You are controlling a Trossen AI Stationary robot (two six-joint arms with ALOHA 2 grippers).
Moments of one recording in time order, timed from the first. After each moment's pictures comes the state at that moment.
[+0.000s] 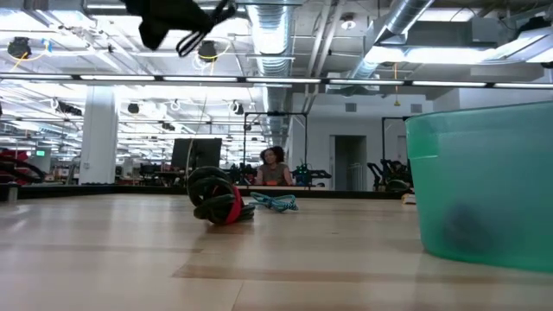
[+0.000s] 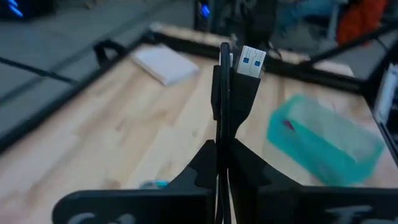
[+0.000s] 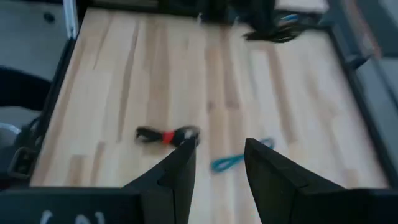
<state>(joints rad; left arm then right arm) -0.25 1.00 0.76 -0.18 -0.47 -0.33 0.39 1.52 1.66 -0.90 0.41 0.21</state>
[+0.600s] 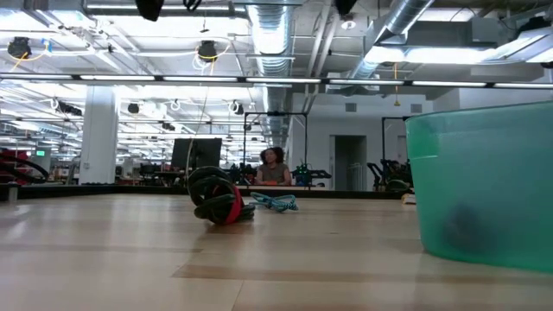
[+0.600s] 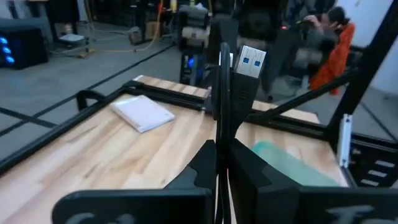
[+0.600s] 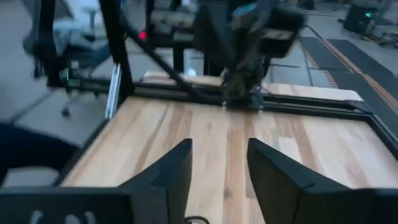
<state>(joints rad) -0.44 1.04 0.74 0.11 -0.65 -0.28 0.16 1.35 1.04 0.07 0.02 -0.02</state>
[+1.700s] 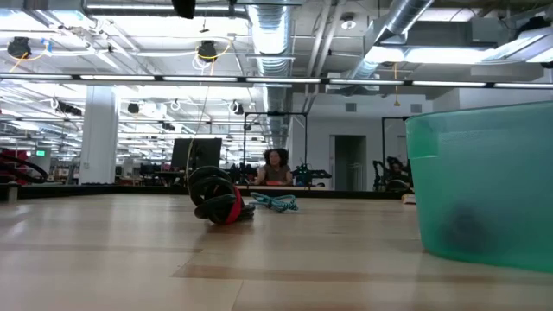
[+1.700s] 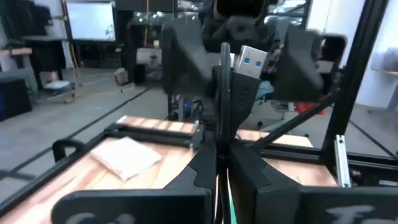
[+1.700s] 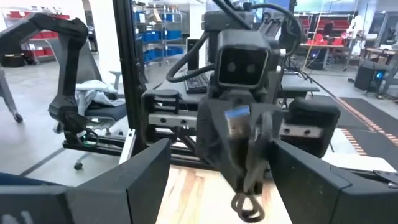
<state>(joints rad) -0.36 1.21 0.71 0.52 -0.52 -0.06 0.13 1.49 1.09 0.43 -0.08 0.00</state>
